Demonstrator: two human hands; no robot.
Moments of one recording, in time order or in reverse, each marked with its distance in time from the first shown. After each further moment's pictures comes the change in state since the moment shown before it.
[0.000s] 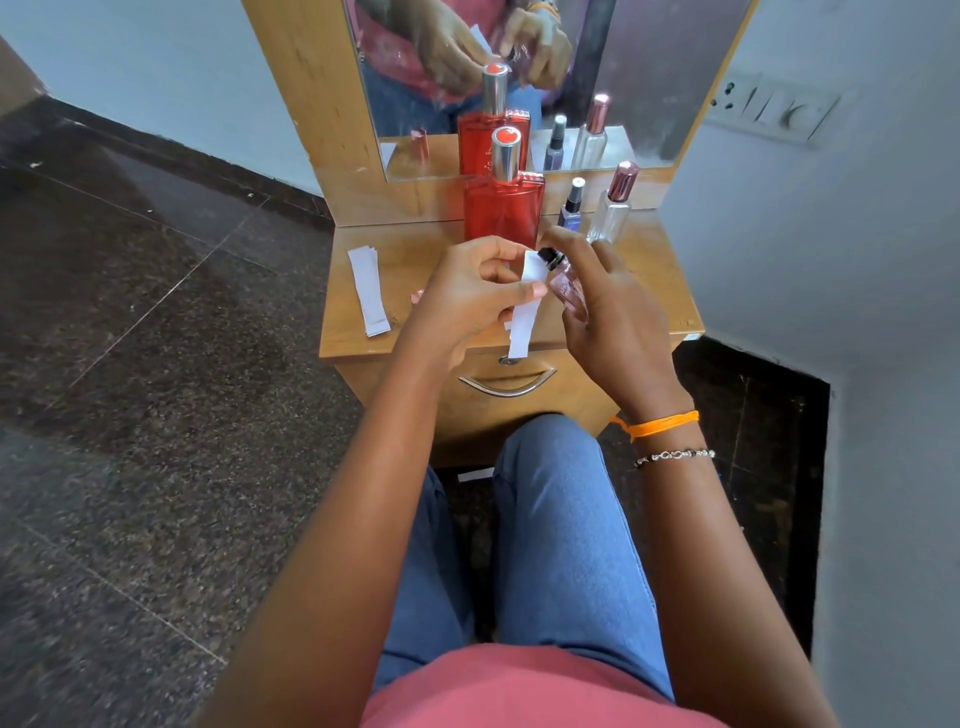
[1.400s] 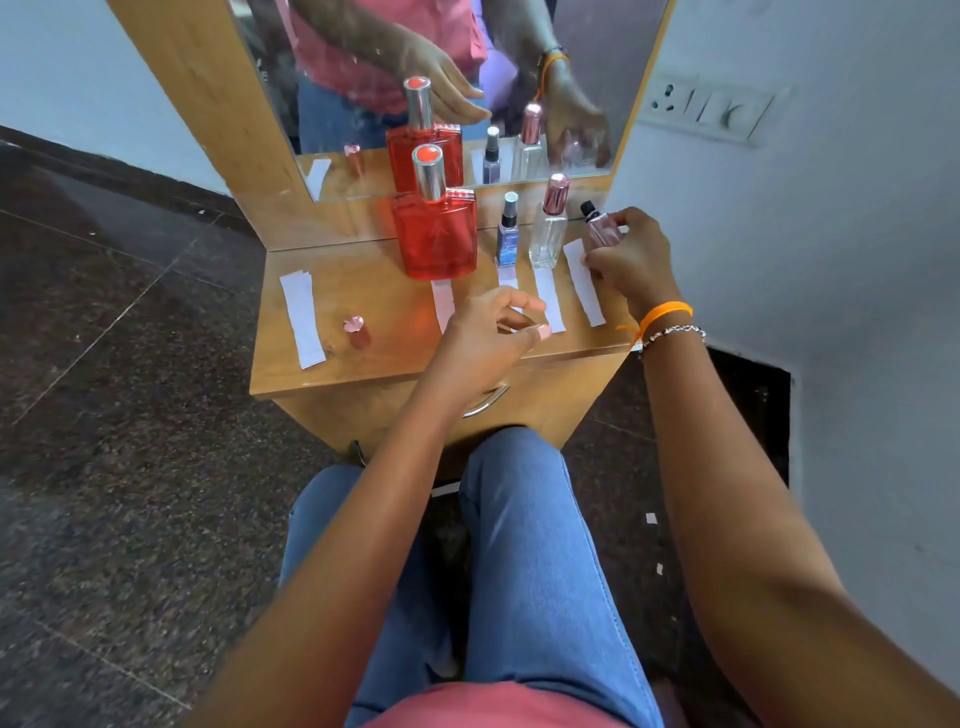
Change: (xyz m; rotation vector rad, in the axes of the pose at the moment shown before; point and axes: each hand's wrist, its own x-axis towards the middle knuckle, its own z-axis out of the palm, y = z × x) left_hand 0.020 -0.024 0.061 0.161 -0.086 0.010; right_hand 0.070 0.115 -0.002 0.437 0.021 0.704
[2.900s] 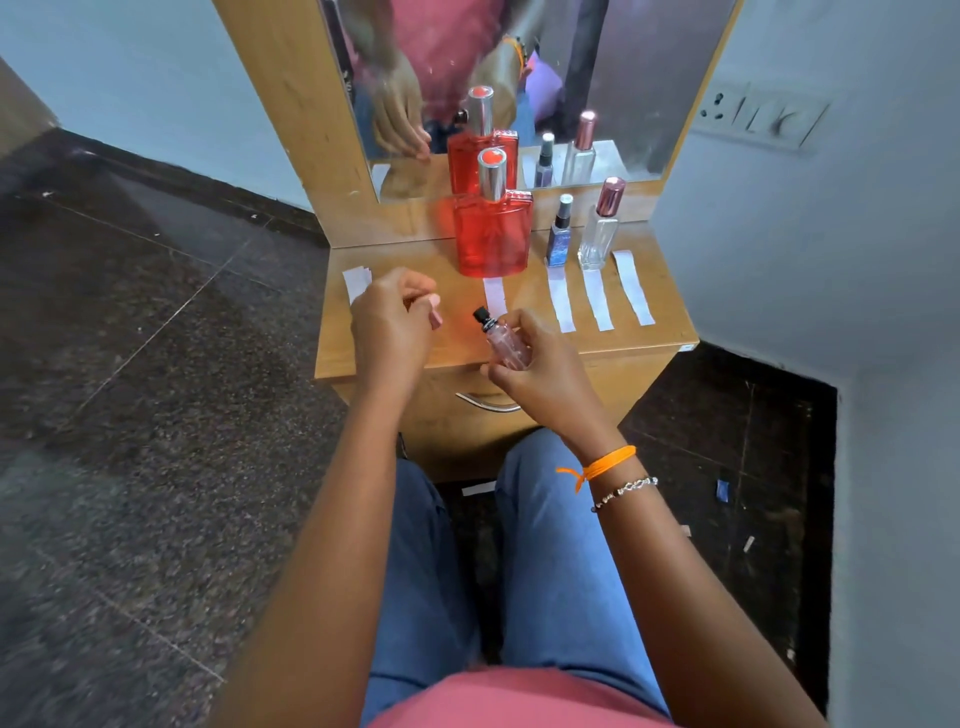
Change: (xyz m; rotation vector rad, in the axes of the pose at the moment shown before) left_hand -0.021 -0.028 -0.086 0.246 0.583 0.007; right_hand -0.143 -0.022 0.076 0.100 -0.389 -0.278
